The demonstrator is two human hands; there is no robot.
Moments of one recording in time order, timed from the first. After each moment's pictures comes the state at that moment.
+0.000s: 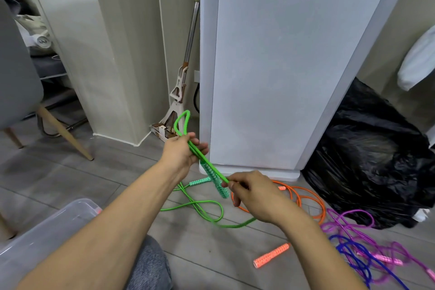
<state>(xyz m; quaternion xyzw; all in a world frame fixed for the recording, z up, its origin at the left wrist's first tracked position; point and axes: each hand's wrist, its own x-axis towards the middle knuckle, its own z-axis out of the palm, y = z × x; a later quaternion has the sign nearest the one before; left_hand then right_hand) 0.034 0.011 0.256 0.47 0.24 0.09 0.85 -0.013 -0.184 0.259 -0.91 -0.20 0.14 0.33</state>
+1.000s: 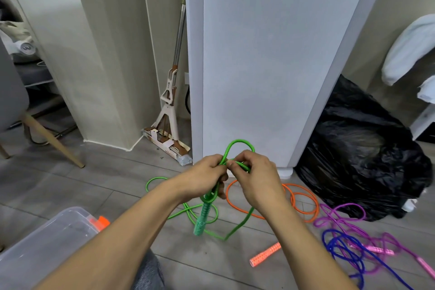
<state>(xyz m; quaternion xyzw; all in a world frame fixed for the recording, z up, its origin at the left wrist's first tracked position) -0.004 -0.036 0.258 0.79 -0.05 -0.14 0.60 -0.003 -0.187 0.257 -0.91 -0.07 -0.08 0.41</state>
